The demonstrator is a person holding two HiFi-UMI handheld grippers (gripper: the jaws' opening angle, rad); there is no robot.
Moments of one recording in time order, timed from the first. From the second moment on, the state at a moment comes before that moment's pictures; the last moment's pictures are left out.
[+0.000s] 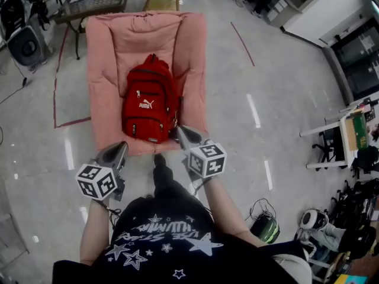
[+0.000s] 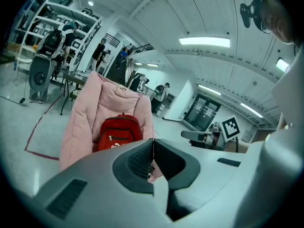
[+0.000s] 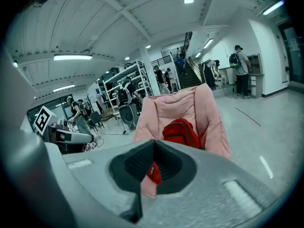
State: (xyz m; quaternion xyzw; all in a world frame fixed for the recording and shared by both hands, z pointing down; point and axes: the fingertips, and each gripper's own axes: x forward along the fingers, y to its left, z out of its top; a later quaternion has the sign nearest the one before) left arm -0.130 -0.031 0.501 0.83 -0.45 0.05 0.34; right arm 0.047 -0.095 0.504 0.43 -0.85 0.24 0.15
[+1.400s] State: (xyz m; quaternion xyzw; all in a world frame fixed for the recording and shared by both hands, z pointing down) left arm -0.126 -0.215 0.517 0.79 -0.49 0.08 0.37; right arm 0.042 -0.338 0.547 0.39 -0.86 0.26 0.19
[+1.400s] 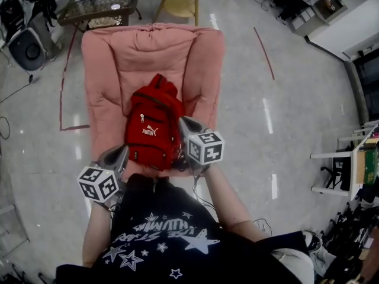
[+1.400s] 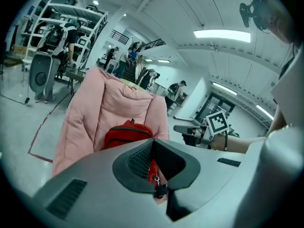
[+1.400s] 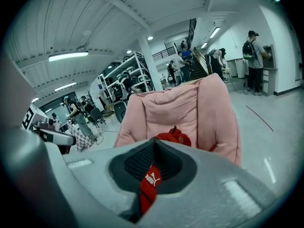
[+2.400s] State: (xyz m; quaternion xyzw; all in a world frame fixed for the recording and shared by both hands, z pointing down) left arm -0.173 -0.339 0.613 0.82 -0.37 0.14 0.41; right arm 0.005 -0.400 0.638 0.46 -0.79 0.21 0.35
